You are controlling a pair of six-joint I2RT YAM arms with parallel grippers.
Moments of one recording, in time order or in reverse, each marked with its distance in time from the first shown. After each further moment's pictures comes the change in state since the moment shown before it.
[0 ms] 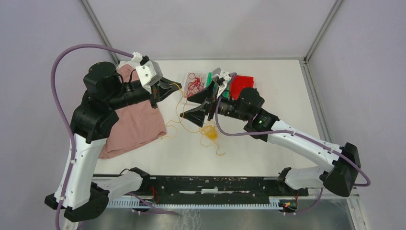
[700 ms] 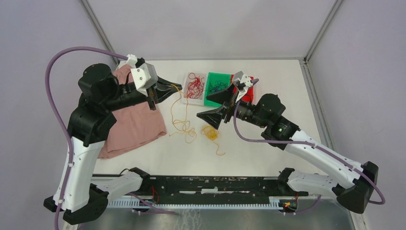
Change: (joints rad) left arm 0.000 -0.020 -0.001 0.035 0.062 -0.014; right arm -0.055 -0.214 -0.113 -0.101 0.085 -0.056
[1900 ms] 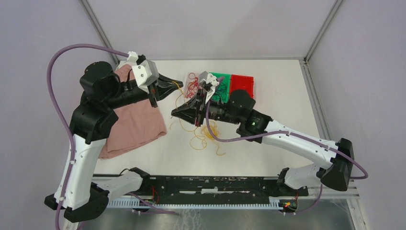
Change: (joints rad) left arm 0.000 0.016 0.001 0.040 0.005 -0.016; right arm 0.188 0.280 0.230 0.089 -0.082 0.012
